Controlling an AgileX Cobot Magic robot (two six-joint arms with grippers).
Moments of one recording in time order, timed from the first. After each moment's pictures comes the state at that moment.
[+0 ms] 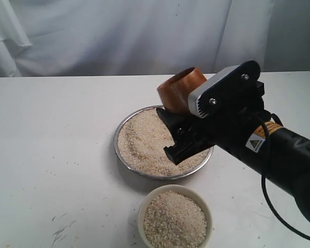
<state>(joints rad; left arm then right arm) 0.03 0.00 0.00 -0.01 0.33 -0.02 0.84 1.42 -0.55 0.24 -0.61 -0.42</state>
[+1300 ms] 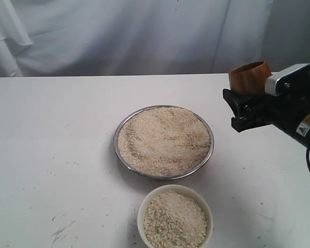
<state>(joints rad) 0.03 0.00 0.00 -0.01 0.33 -0.02 0.22 1.74 -0.55 -0.41 -0.99 0.03</state>
